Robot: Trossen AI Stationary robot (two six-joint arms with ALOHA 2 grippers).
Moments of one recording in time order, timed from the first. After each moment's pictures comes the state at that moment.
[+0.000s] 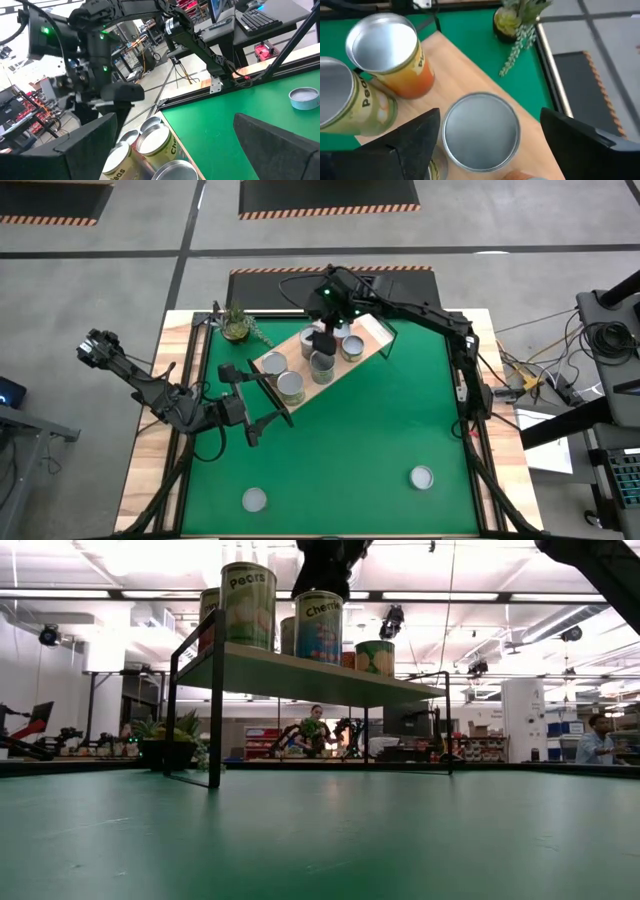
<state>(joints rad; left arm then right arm) -0.58 1.07 0.94 0.01 -0.97 0.37 -0.32 2.05 2.35 -1.10 -0.11 -0.18</state>
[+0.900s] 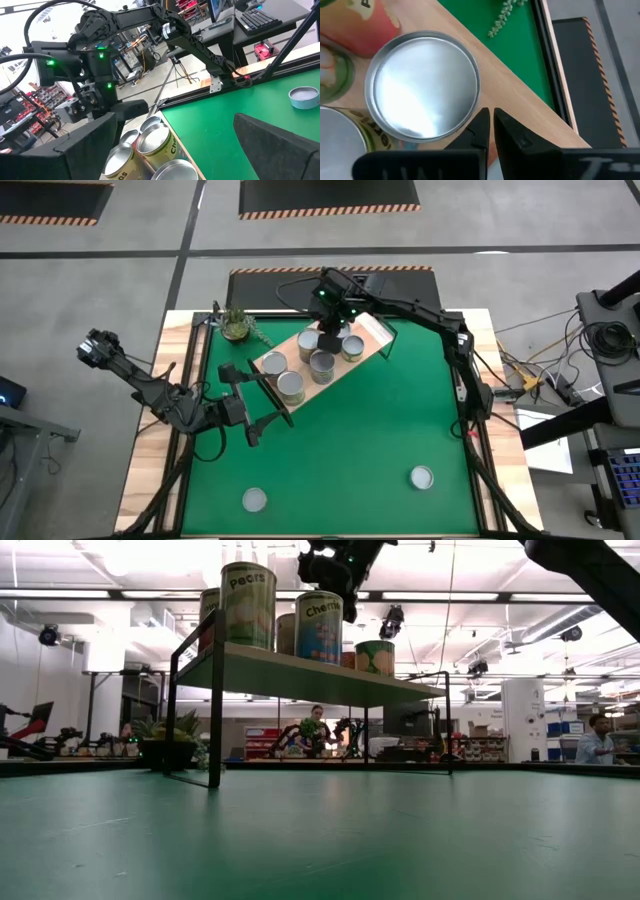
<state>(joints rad) -0.58 1.07 0.94 0.00 -0.97 0.37 -0.36 2.10 2.35 -1.21 -0.07 -0.23</state>
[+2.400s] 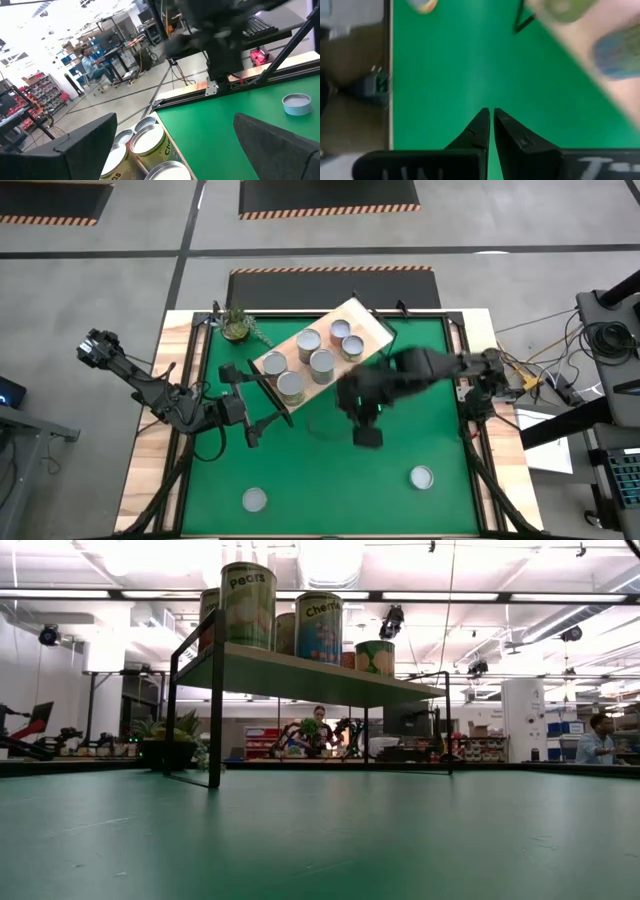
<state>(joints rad) -0.58 1.07 0.94 0.01 -0.96 0.32 0.21 1.89 2.28 -1.48 -0.06 0.25</state>
